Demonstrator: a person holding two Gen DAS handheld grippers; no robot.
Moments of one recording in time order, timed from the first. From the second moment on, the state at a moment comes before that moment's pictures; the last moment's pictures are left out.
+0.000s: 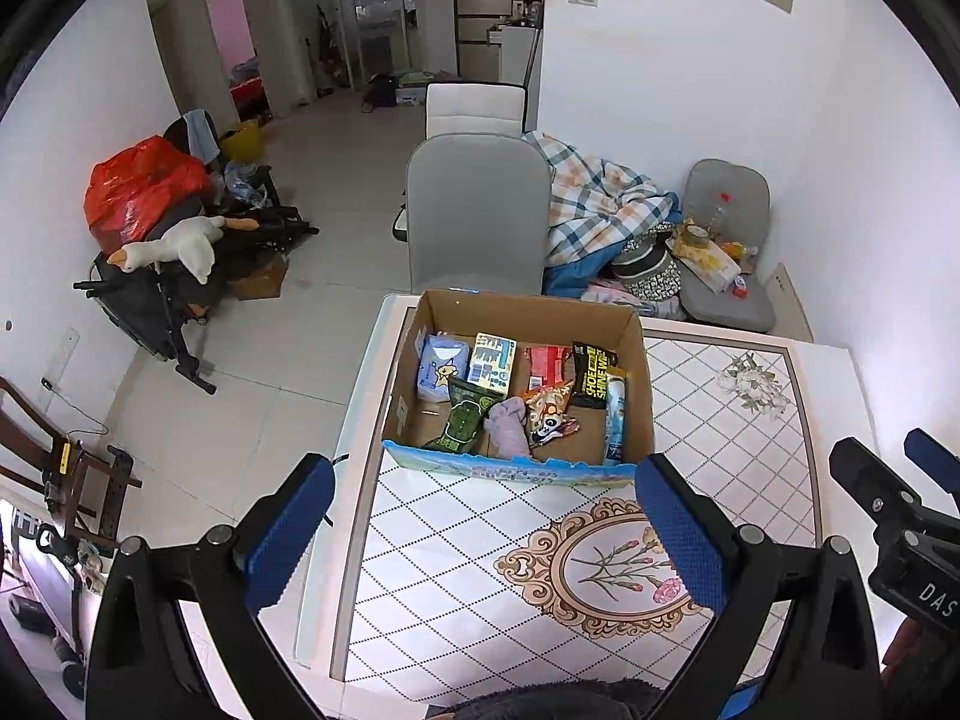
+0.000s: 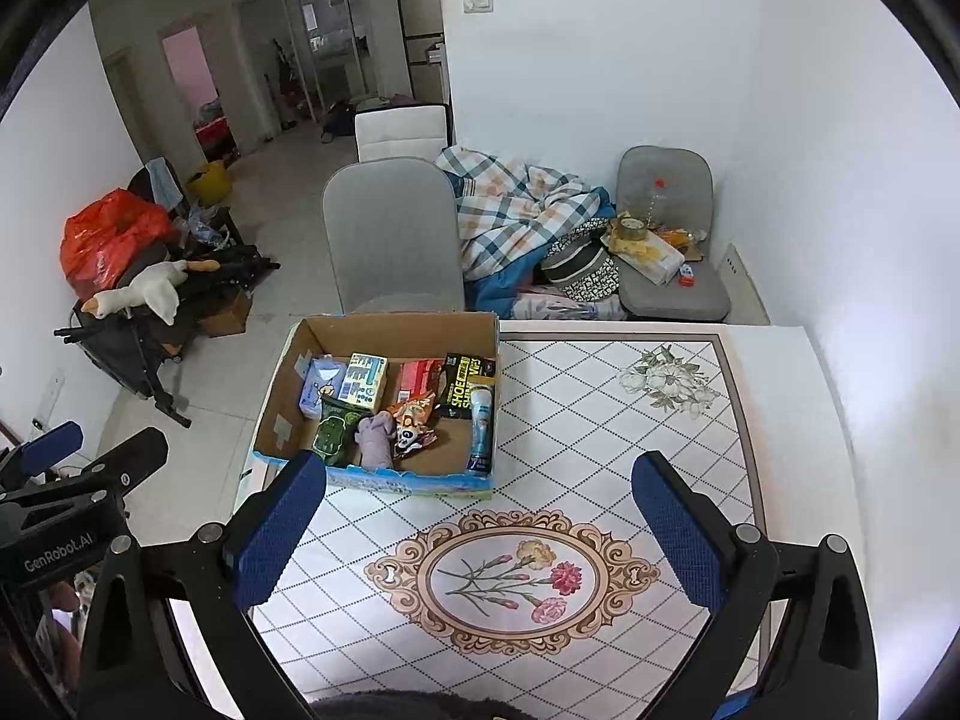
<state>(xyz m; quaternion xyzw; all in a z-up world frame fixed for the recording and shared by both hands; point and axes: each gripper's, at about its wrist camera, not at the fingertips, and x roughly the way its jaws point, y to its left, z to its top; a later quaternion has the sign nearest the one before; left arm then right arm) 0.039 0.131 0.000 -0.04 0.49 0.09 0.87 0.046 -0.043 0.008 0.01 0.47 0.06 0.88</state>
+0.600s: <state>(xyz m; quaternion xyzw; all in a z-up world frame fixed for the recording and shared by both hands) 0.039 0.133 0.002 -0.03 0.49 0.08 0.87 0.048 -0.044 0.010 0.01 0.47 0.06 0.88</state>
